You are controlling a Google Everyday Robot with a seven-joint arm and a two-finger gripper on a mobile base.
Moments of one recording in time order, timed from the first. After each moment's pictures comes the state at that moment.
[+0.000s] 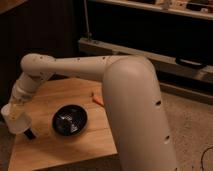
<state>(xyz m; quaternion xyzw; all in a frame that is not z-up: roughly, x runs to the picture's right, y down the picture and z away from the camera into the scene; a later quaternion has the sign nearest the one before) -0.411 0.079 0.622 -0.39 -0.42 -0.04 0.82</state>
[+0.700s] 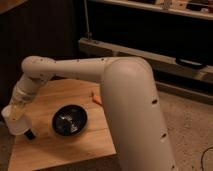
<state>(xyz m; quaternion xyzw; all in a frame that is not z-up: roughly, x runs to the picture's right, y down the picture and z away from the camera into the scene) -0.415 0.087 0.631 -0.39 -0.42 -0.05 0.82</state>
